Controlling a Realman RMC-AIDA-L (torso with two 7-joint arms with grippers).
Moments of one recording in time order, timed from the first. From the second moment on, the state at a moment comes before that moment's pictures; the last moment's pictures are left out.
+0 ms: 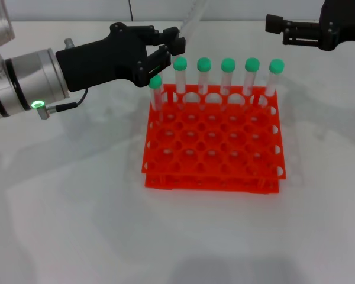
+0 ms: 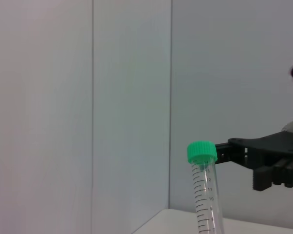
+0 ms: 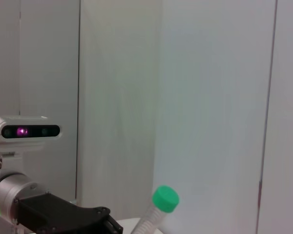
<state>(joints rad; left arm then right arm) -0.68 -2.07 0.72 0.46 1.69 1.49 -1.11 0.48 2.01 -1.02 -1.04 -1.51 -1.37 1.44</state>
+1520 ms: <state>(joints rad) -0.70 -2.07 0.73 0.45 1.69 1.50 -1.12 0.59 2.02 -1.16 -1.00 -1.43 -1.31 1.45</state>
